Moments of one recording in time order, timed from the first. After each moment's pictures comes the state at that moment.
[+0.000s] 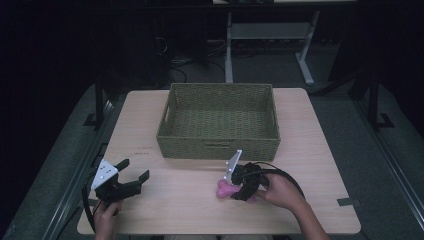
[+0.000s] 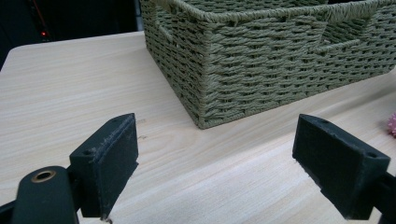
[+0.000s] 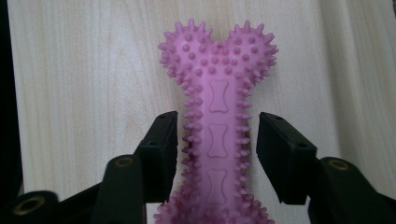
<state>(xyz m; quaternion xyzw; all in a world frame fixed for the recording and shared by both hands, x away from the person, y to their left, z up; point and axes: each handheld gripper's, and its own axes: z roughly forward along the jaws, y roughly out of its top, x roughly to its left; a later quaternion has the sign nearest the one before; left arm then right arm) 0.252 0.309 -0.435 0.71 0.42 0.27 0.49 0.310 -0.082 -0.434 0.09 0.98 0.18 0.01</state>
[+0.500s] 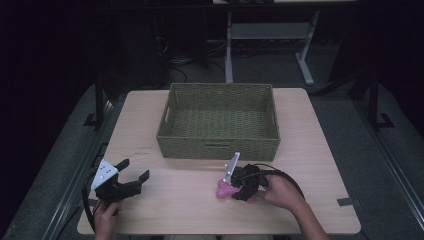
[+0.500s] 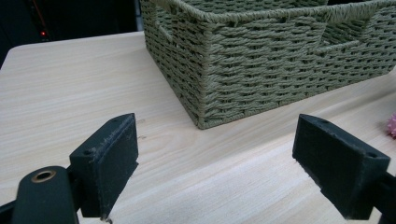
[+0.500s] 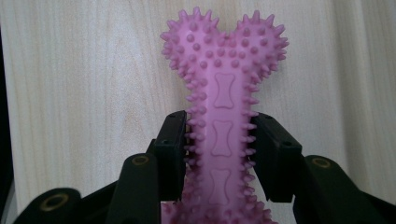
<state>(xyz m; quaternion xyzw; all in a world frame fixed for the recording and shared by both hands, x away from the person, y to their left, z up) 0.252 0.309 -0.434 0.71 0.42 0.27 0.49 0.308 -0.080 -0.438 0.07 0.98 0.17 0.01</state>
